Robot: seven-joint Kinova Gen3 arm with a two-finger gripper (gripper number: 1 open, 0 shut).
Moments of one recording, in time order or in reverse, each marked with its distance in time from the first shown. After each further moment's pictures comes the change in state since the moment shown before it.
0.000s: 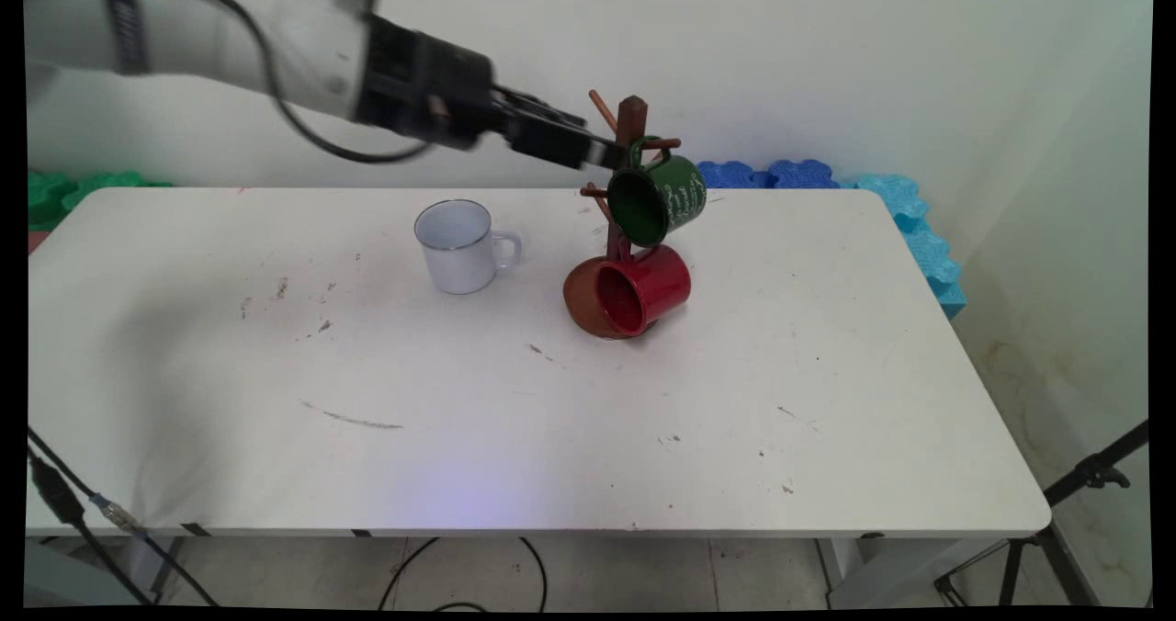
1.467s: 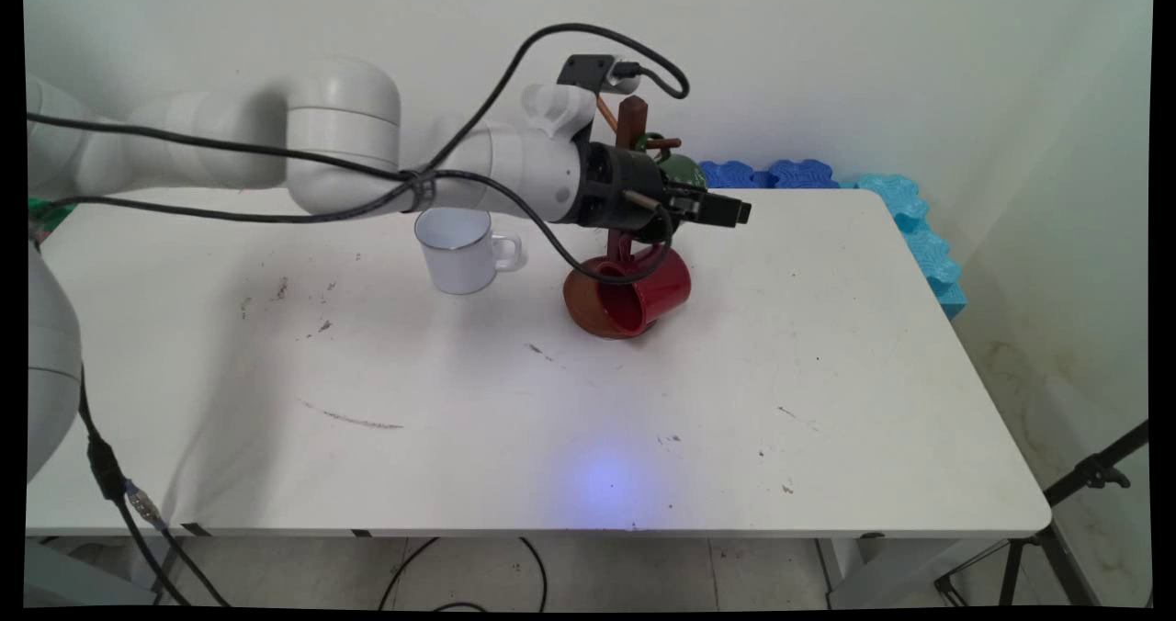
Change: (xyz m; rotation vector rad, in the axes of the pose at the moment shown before) arm -0.038 0.022 0.156 0.142 0.060 -0.179
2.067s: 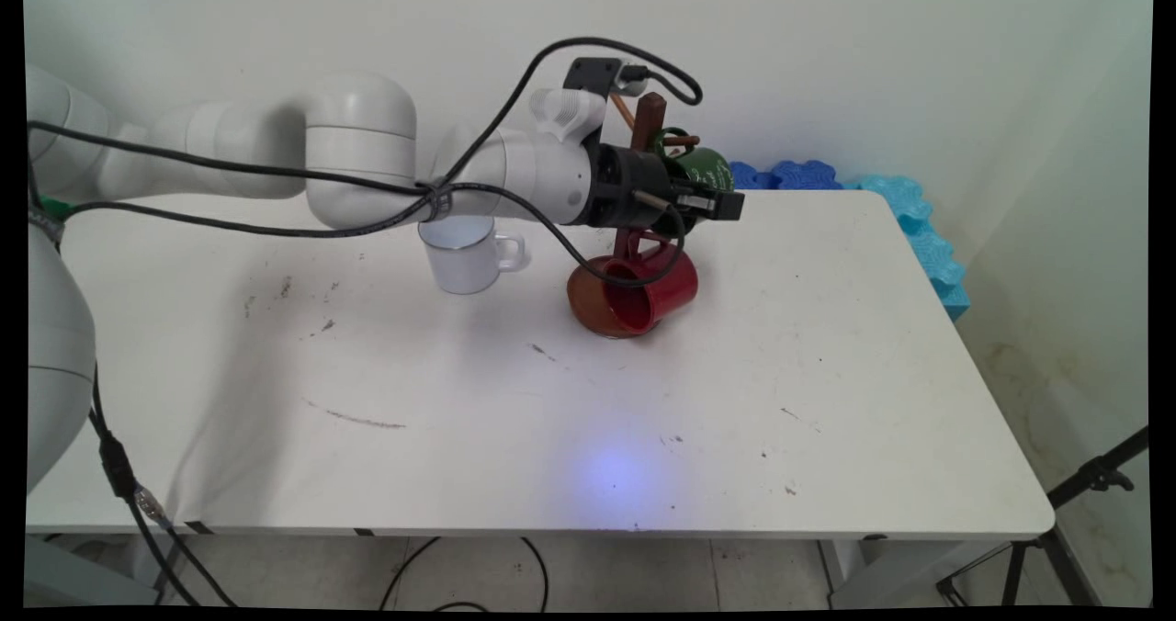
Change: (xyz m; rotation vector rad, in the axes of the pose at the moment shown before) arm -0.007 0.001 0.008 0.023 0.020 -0.003
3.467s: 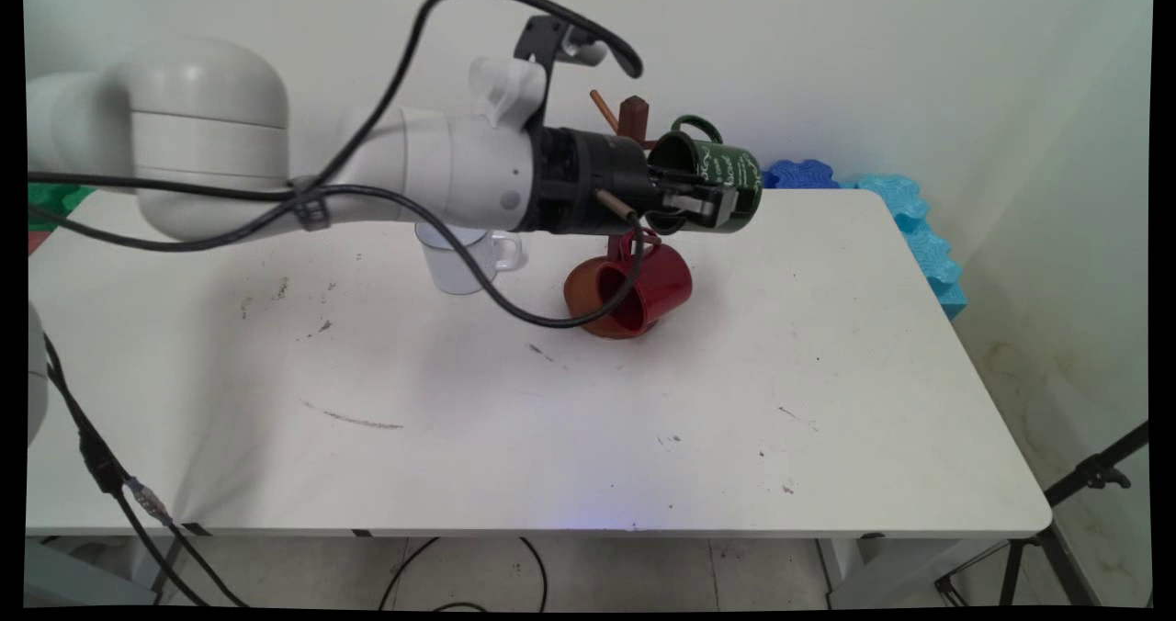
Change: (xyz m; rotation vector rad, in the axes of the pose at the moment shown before) arm 0.007 0.059 -0.093 -0.135 0.054 0.065
